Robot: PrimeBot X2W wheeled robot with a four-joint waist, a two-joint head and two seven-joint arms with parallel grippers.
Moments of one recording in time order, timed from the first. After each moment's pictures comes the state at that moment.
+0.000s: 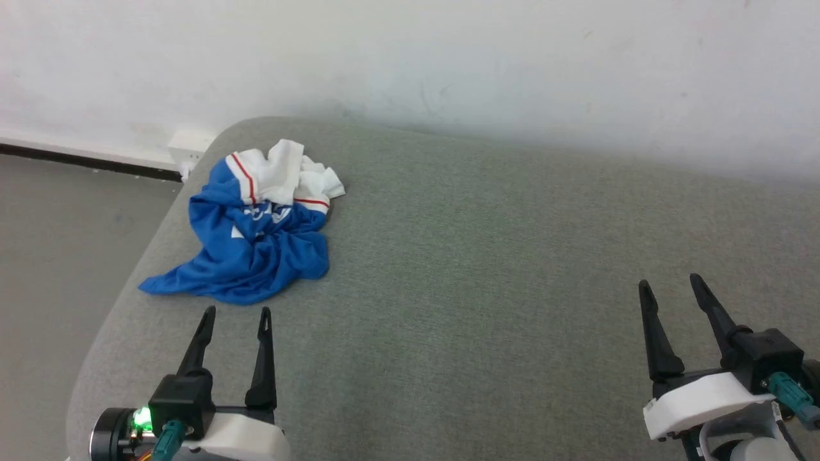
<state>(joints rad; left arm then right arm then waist) 0.09 0.07 -0.01 -0.06 -0.01 0.01 -0.16 0.02 -0.05 -0.06 0.06 0.03 0.13 -0.16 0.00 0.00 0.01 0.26</state>
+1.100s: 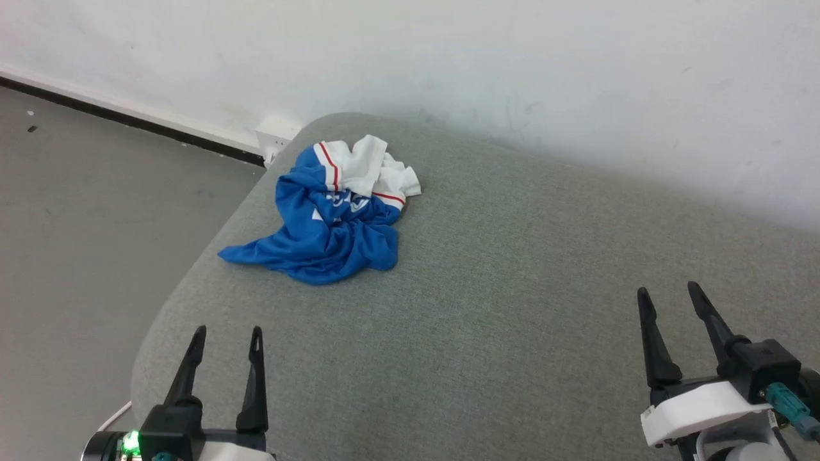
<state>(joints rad) 0.16 0.08 0.01 -0.08 -0.01 0.00 -0.22 0.02 -0.05 -0.06 0.11 0.05 0.13 -0.22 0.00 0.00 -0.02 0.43</state>
